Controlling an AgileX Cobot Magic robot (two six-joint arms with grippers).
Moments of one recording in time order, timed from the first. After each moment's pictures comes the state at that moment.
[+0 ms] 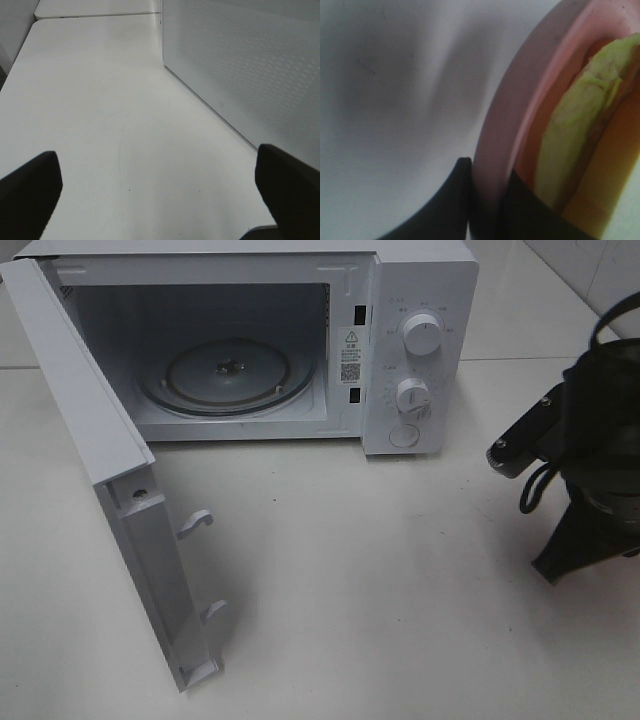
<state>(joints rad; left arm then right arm) 0.00 0.00 -0.50 -0.07 1.05 0.08 0.62 1.61 -0.72 -0.89 0.95 0.79</state>
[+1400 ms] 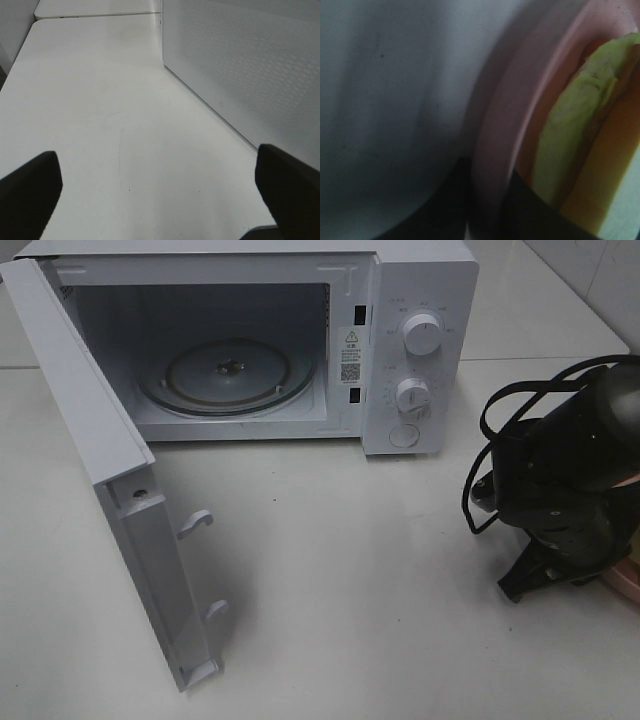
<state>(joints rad) 0.00 0.00 -0.50 -0.07 1.05 0.08 0.49 1.96 -0.78 -1.02 0.79 1.02</state>
